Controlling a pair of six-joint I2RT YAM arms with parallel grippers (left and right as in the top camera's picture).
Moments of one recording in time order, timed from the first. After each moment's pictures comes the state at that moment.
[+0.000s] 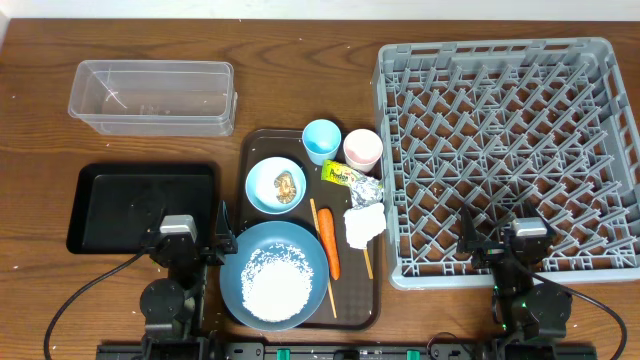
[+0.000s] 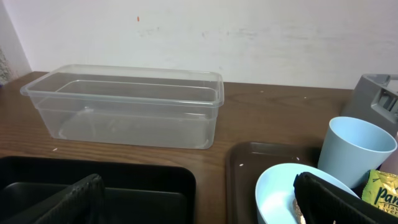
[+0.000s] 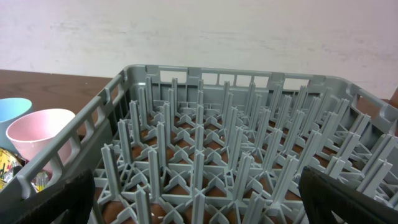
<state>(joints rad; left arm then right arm) 0.01 0.01 0.02 -0.11 -0.01 -0.07 -0.03 0.01 0.01 -0.06 -0.10 -0.03</state>
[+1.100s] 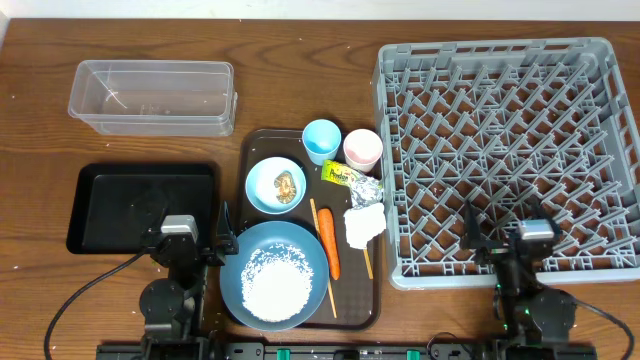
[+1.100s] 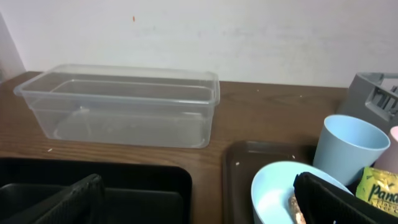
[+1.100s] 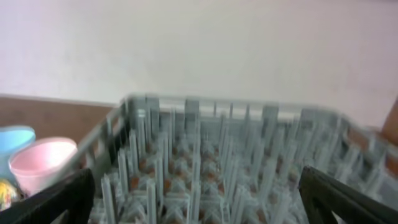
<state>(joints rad) 0.01 0.01 0.03 -0.14 0.01 -0.07 -0.03 0.01 0.01 0.09 -0.11 -0.04</state>
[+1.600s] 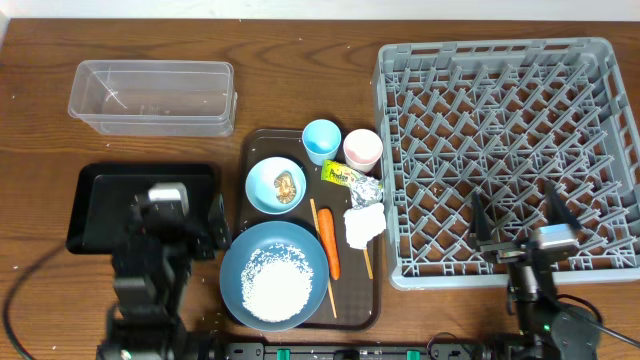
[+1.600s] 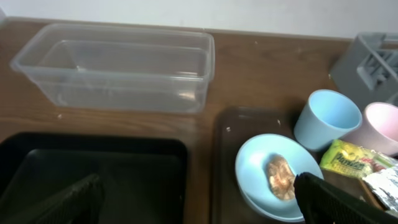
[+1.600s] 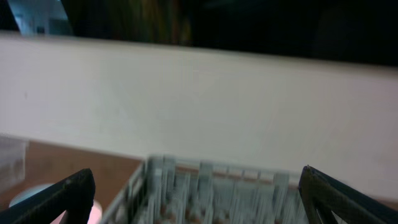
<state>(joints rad) 0.01 0.51 0.59 -0.55 0.04 -0.07 -0.03 0.12 0.21 0.16 -0.19 -0.03</state>
